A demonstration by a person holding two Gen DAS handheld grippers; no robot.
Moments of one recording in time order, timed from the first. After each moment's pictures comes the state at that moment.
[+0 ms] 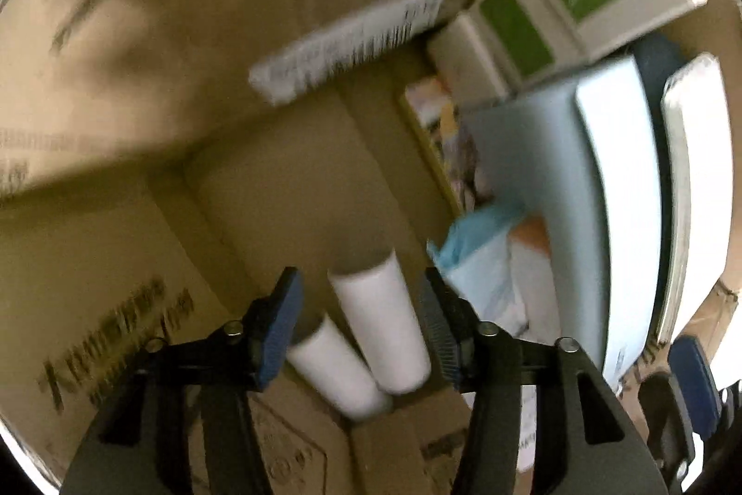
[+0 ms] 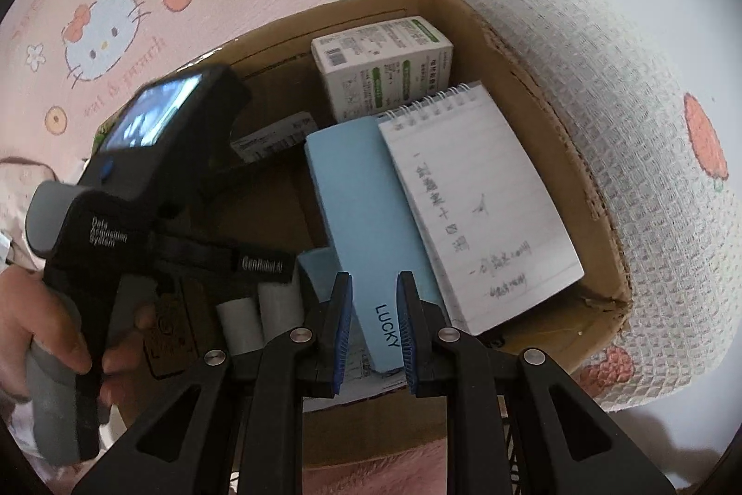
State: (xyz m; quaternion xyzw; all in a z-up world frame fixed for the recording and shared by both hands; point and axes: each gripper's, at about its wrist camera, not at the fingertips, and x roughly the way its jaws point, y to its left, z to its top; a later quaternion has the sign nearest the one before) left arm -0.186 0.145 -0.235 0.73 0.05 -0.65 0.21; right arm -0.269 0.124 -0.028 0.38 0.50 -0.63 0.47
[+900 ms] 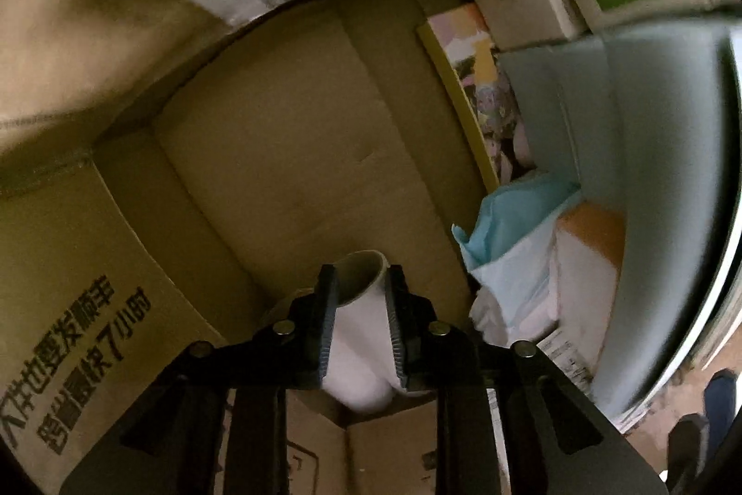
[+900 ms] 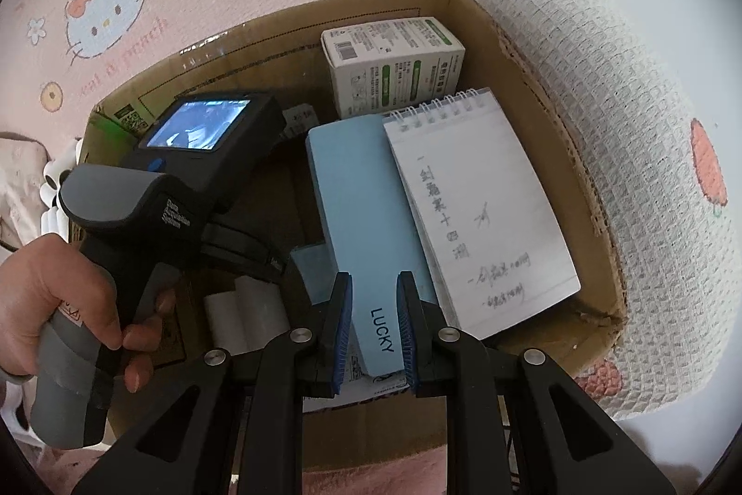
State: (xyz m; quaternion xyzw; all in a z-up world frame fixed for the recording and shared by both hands) left arm -0.176 0.113 -0.254 0.79 0.05 -0.56 0.23; right arm -0.259 0.115 -0.039 0.36 0.52 -0.61 0.48
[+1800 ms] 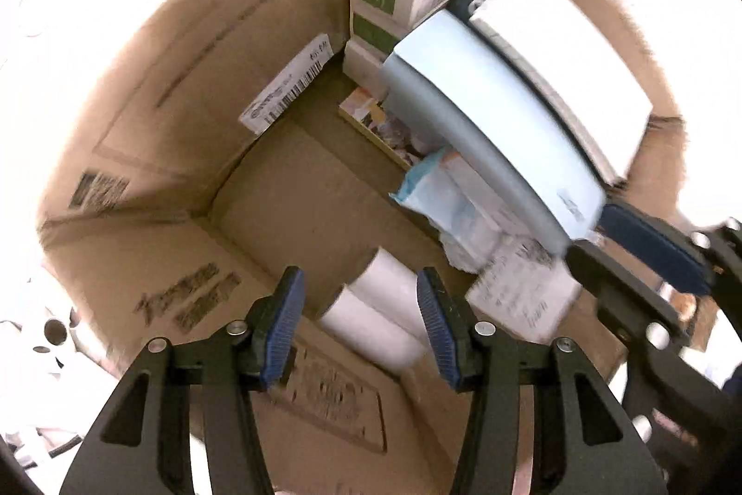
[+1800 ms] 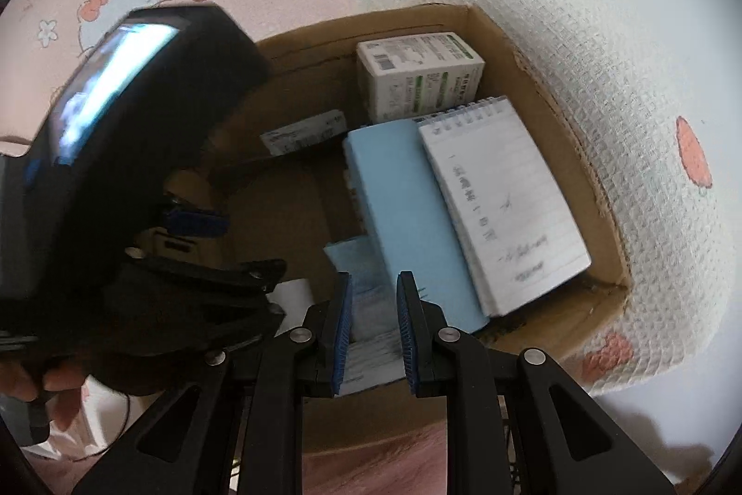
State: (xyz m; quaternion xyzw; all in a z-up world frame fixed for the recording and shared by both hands) left arm -0.133 0.113 -0.106 0.71 -0.10 -0.70 0.05; right arm -0.225 0.114 -0.029 0.36 0.48 -0.63 0.49
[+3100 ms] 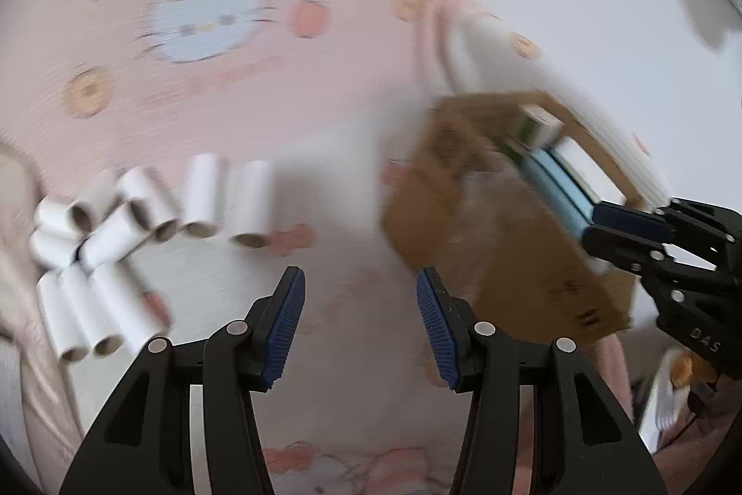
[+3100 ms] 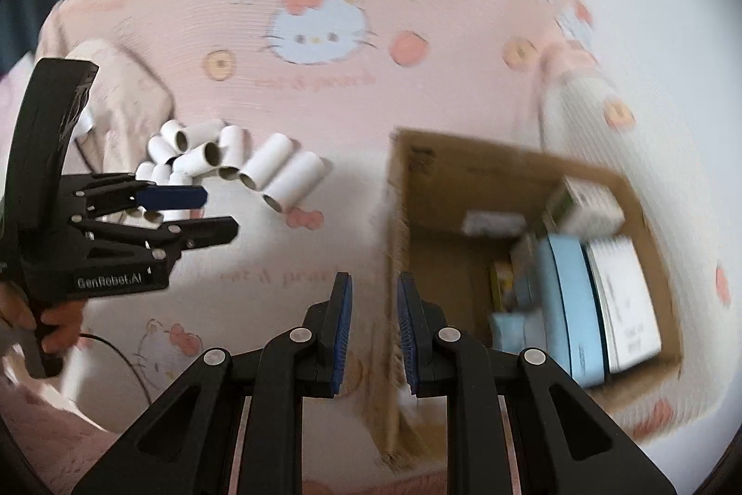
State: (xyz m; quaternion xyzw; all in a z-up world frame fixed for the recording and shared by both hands) left arm 0.013 0.011 -0.092 0.46 -0.01 -0.89 0.04; right arm -0.037 0.169 -0.049 0.18 0.45 -0.57 0.66
